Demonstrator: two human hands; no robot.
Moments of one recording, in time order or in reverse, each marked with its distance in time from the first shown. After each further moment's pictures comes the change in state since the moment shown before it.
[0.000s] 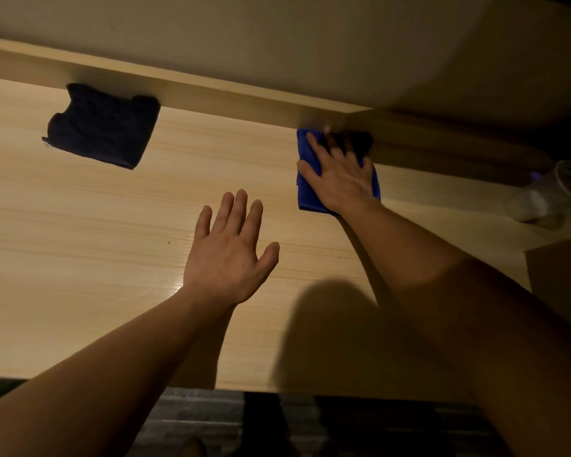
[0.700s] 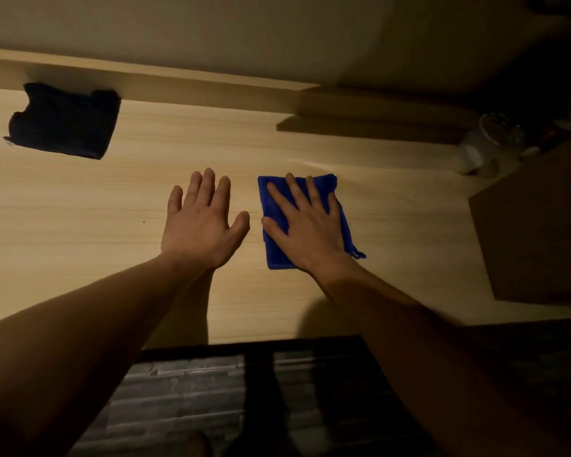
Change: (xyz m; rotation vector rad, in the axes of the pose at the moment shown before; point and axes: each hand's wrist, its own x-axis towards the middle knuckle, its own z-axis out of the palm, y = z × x) left_hand -0.002 -0.001 -0.001 0.016 -0.001 0.014; right_hand -0.159 -0.014 0.039 0.006 0.028 -0.029
